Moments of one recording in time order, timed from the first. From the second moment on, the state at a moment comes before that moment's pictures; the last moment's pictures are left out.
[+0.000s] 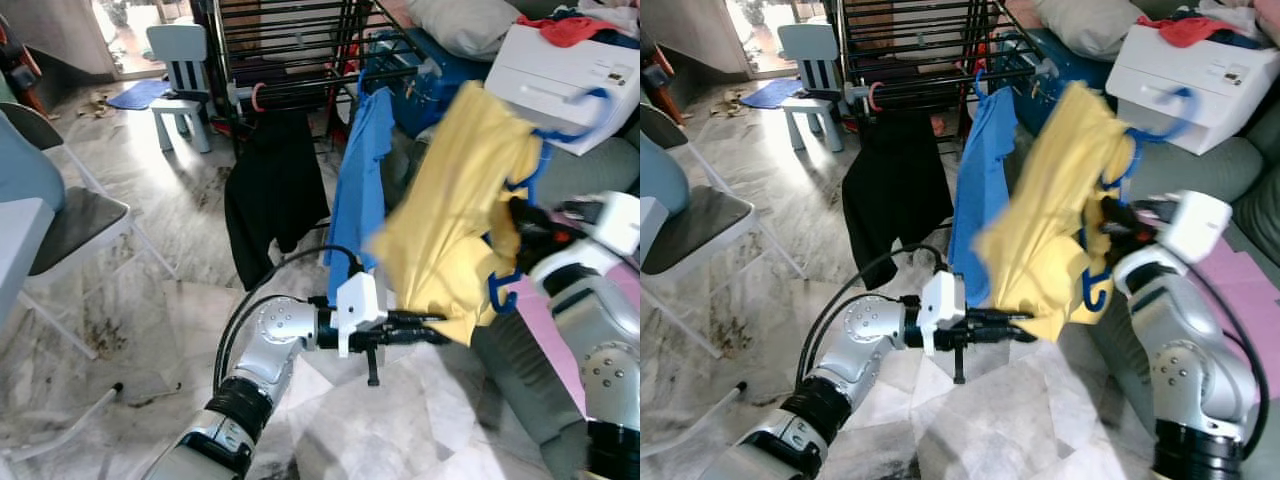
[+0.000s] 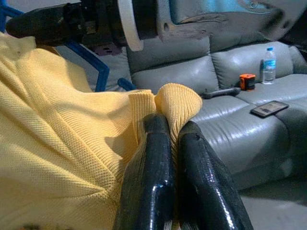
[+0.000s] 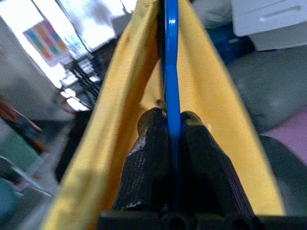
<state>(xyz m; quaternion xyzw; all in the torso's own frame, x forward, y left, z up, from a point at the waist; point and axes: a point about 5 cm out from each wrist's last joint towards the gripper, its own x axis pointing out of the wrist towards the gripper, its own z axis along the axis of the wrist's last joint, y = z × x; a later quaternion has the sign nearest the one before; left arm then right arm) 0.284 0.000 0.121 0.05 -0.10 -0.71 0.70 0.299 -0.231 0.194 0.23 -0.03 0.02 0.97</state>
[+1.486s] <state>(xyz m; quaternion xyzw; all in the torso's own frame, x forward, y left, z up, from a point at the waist) 0.282 0.017 0.073 0.04 0.04 -0.68 0.73 0.251 -0.152 0.136 -0.01 -0.06 0.17 0.98</state>
